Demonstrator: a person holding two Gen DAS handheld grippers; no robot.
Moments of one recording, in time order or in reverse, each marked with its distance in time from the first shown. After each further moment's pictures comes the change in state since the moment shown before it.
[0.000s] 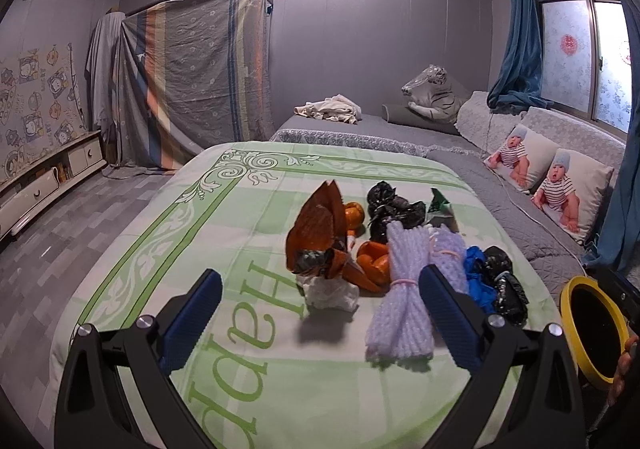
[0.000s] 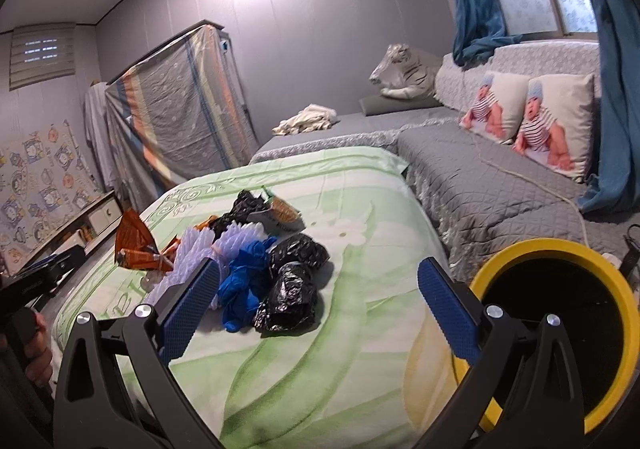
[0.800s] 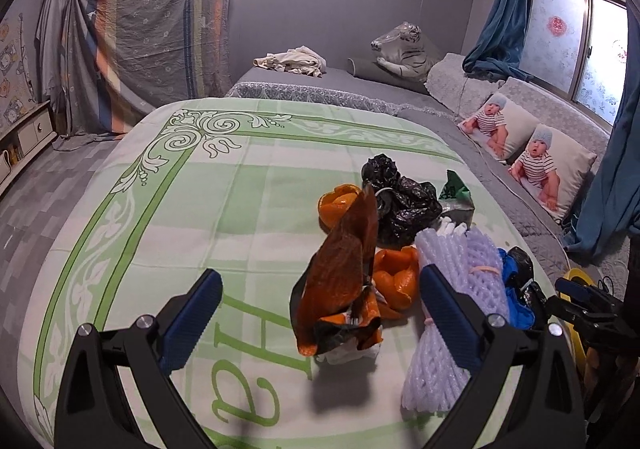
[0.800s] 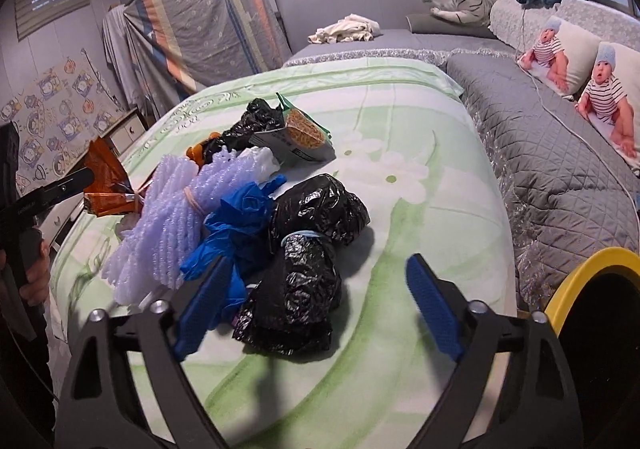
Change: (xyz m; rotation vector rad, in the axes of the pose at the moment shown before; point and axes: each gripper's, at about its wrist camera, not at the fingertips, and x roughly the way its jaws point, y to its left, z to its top) left arm 0.108 0.027 0.034 0.017 0.185 -0.192; right arm 0.125 0.005 0.002 -0.084 0.358 0.110
